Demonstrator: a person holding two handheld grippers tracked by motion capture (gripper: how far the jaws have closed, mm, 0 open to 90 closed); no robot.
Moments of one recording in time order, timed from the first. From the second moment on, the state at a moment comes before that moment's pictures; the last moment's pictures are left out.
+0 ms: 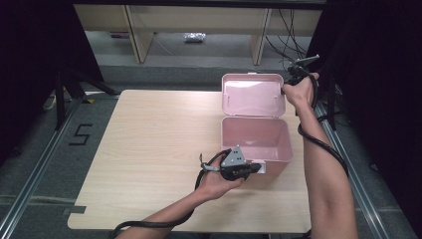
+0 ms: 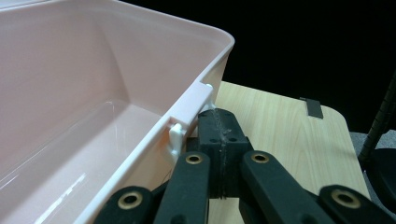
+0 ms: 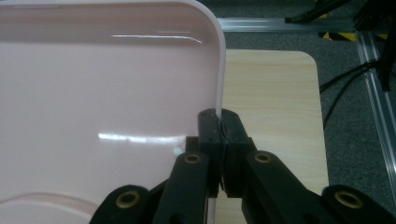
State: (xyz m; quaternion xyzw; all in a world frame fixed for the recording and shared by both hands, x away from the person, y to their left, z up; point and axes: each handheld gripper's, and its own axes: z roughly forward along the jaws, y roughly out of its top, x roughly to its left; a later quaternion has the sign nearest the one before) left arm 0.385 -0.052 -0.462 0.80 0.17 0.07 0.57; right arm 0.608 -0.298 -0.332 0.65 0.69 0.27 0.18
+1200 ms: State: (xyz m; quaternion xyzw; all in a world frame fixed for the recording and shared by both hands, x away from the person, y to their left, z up) left arm 0.389 -0.051 -0.461 0.80 0.18 0.06 0.57; right arm 0.586 -0.303 -0.319 0.63 0.69 0.30 0.21
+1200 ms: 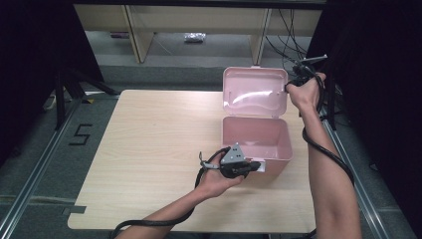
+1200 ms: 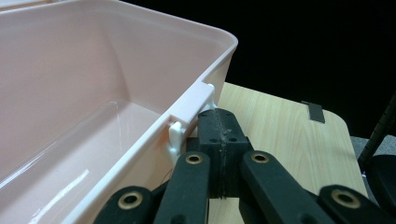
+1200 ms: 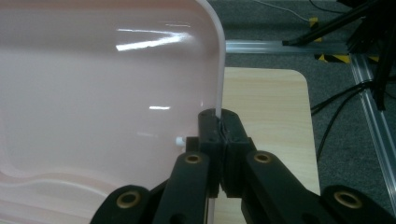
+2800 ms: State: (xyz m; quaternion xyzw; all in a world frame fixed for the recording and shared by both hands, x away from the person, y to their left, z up) left arm 0.392 -0.051 -0.459 0.79 0.19 0.06 0.57; right arm 0.556 -0.305 -0.318 0.60 0.68 0.33 0.27
